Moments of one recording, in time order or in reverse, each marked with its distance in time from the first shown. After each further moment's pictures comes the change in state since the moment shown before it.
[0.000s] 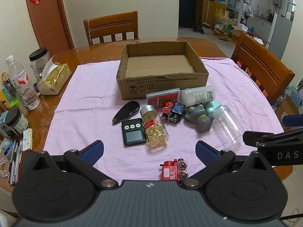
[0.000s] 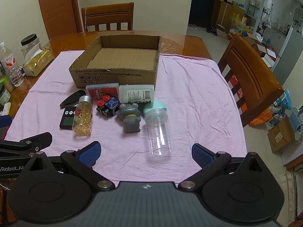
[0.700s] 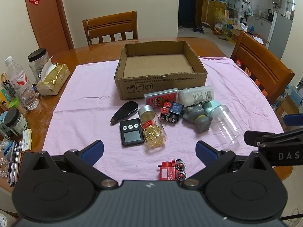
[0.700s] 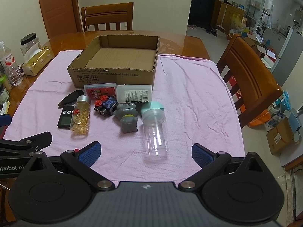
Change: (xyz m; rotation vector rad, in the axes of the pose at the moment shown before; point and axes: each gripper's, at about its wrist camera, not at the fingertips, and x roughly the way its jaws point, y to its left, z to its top) left arm 0.001 -0.005 0.000 0.005 0.001 0.001; right arm -0.001 -0.005 0.000 -0.009 -0.004 -0.007
